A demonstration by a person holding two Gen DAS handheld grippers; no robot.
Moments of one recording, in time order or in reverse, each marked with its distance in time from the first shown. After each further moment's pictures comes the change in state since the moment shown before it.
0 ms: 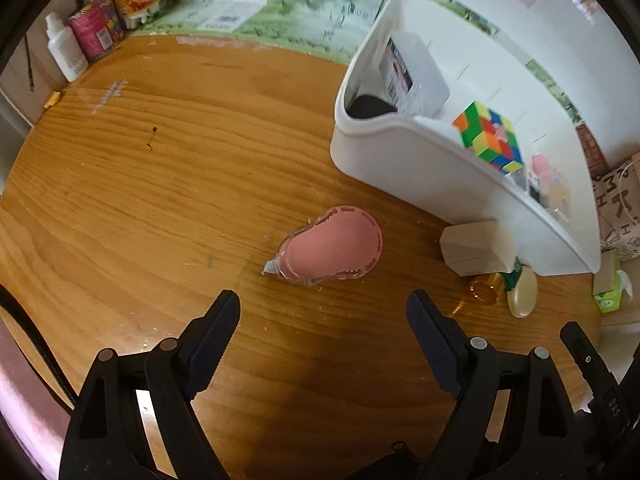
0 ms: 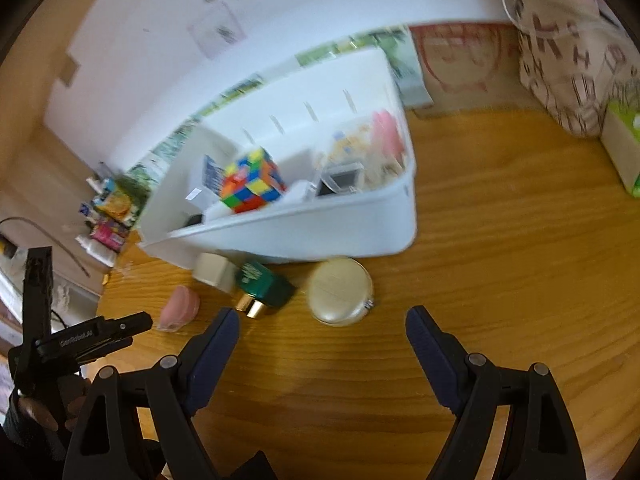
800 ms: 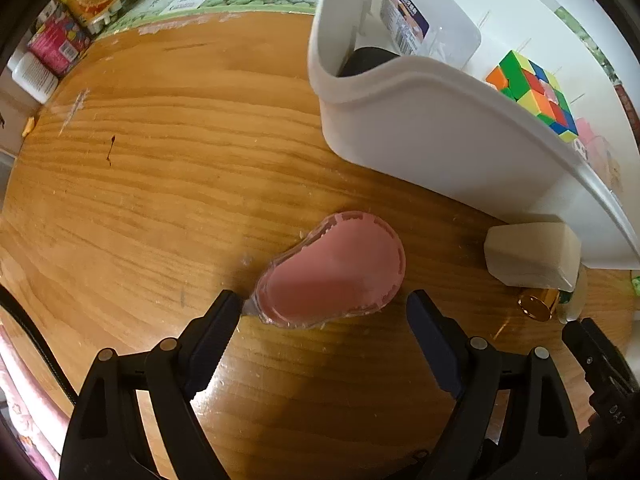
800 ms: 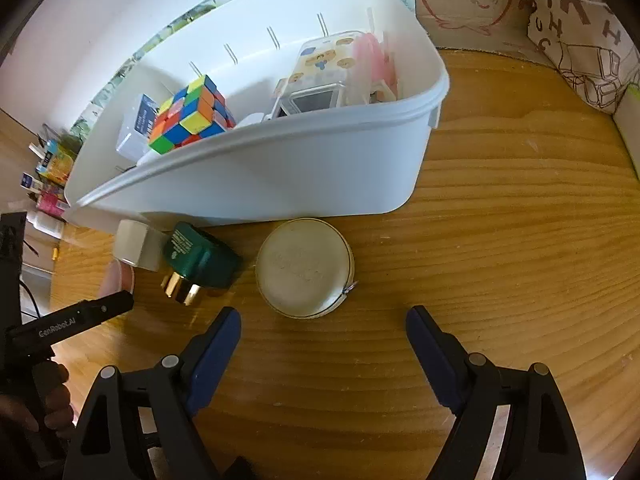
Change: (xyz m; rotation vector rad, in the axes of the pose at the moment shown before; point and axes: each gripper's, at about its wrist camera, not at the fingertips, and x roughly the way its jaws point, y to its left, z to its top) left arm 0.055 -0.021 0.018 0.090 0.100 0.111; right arm 0.054 -0.001 0.003 -0.018 0.196 -0.161
